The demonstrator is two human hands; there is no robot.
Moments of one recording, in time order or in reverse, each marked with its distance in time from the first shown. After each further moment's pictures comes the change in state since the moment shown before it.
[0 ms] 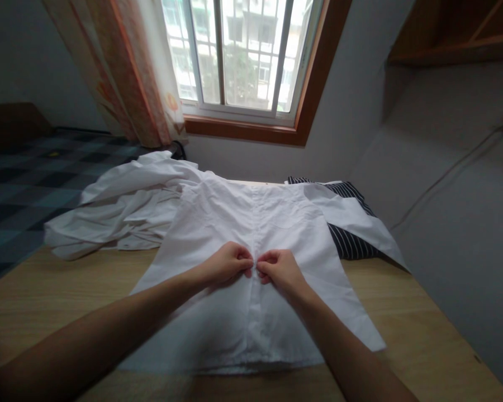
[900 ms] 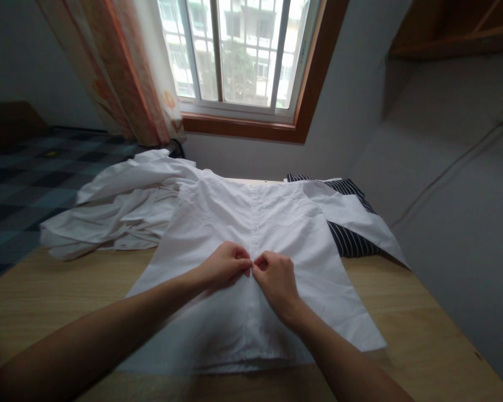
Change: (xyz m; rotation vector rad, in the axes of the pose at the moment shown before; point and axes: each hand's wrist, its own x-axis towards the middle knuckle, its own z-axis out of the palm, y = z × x) left_hand -0.004 0.002 0.004 -0.058 0.005 -0.110; right_hand -0.017 0.001 0.016 -0.740 0.280 -0.421
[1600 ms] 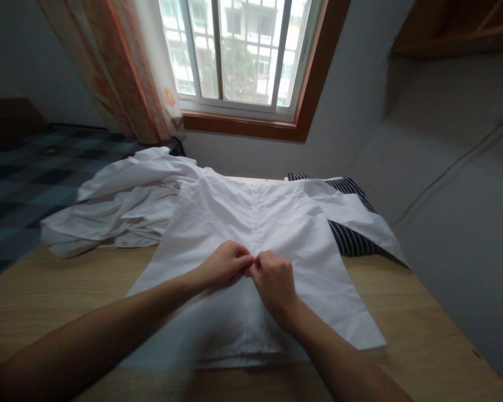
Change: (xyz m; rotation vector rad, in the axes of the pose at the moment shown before) left_hand -0.003 0.003 -0.001 0.153 0.042 0.113; right_hand -0.006 0.008 0.012 -0.294 0.134 -0.269
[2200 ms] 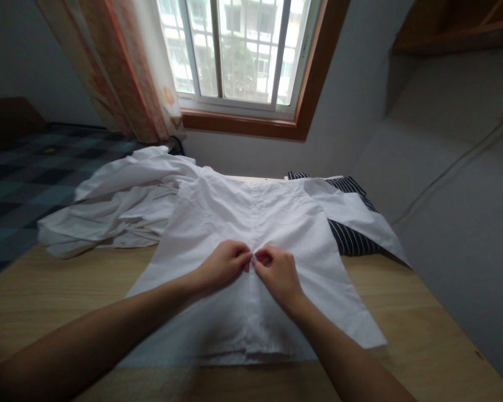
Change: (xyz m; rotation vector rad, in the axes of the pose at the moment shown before) left_hand 0.005 -0.009 0.004 0.067 0.104 0.138; right_hand 0.010 0.011 -0.008 0.470 -0.143 0.221
